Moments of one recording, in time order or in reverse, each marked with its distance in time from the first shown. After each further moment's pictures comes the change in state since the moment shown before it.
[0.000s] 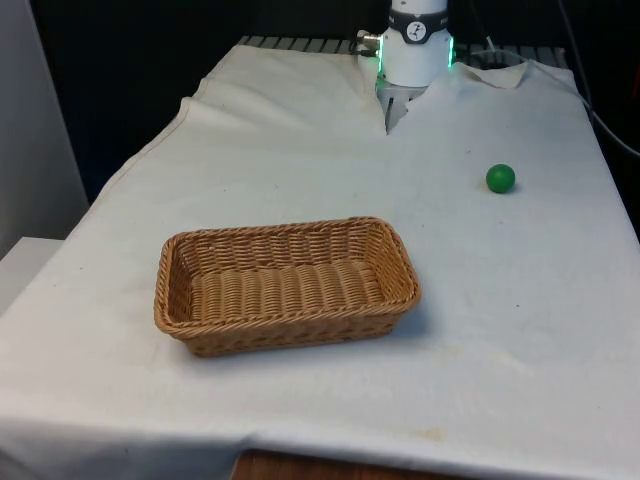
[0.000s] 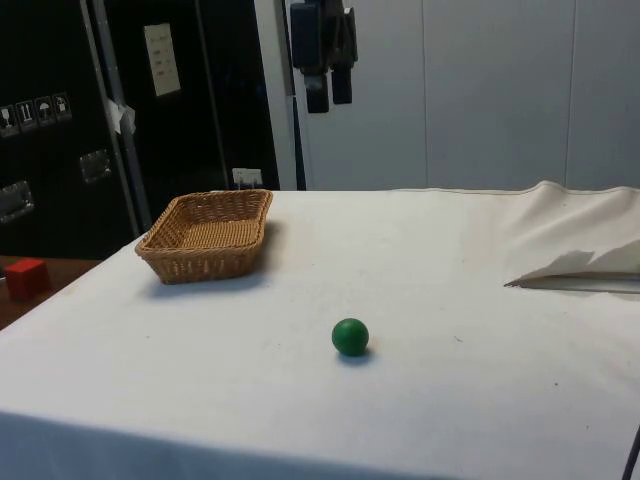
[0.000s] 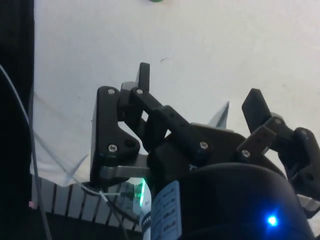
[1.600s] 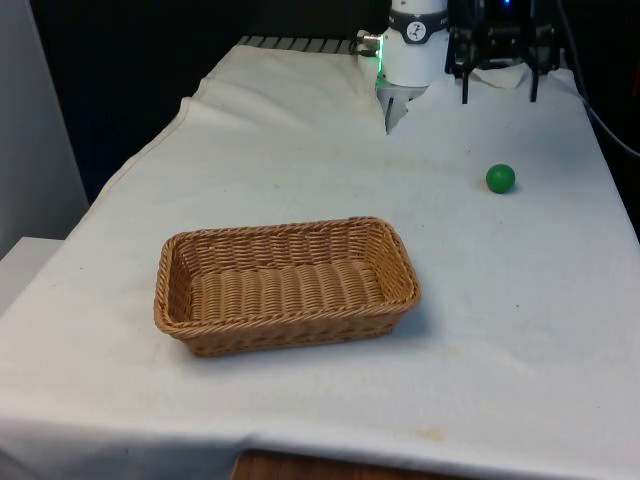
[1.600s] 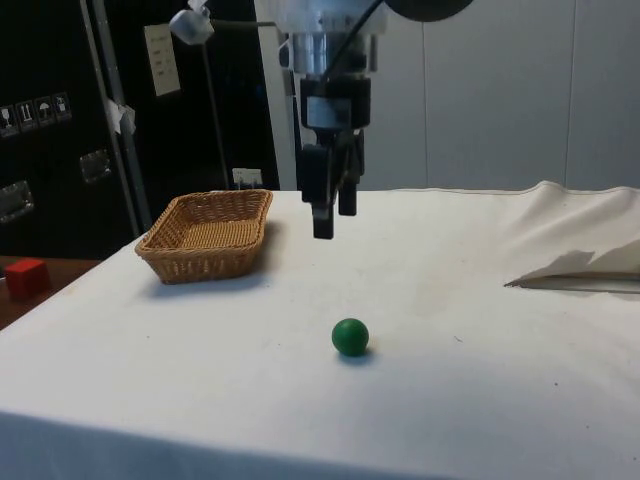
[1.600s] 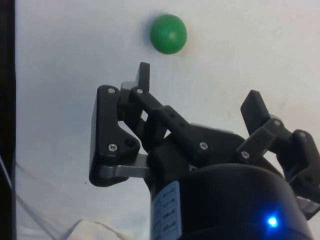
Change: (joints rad) arm 0.002 0.208 0.059 -0.186 0.062 0.451 0.016
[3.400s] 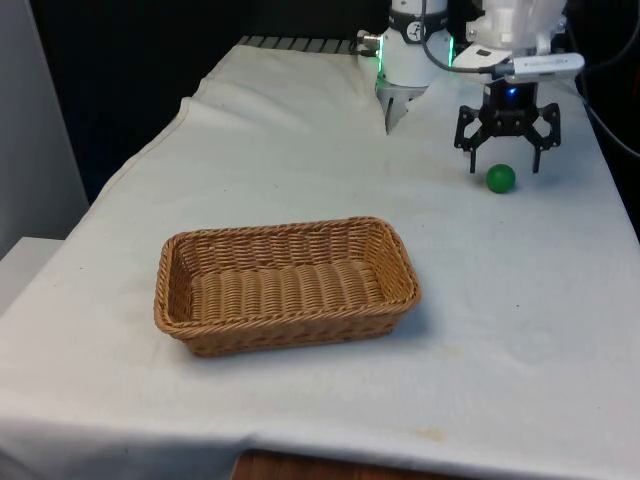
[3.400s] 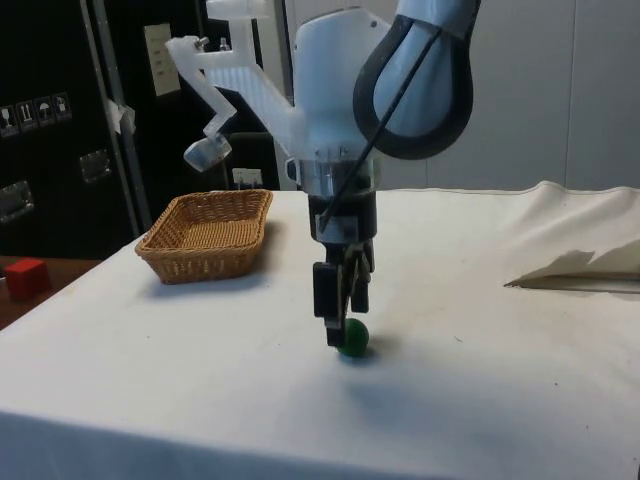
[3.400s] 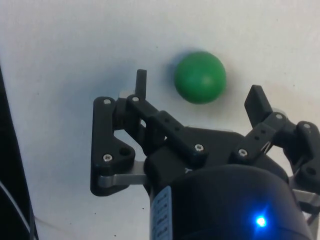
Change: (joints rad) arm 0.002 0.343 0.095 0.034 0.244 0.245 -0.129
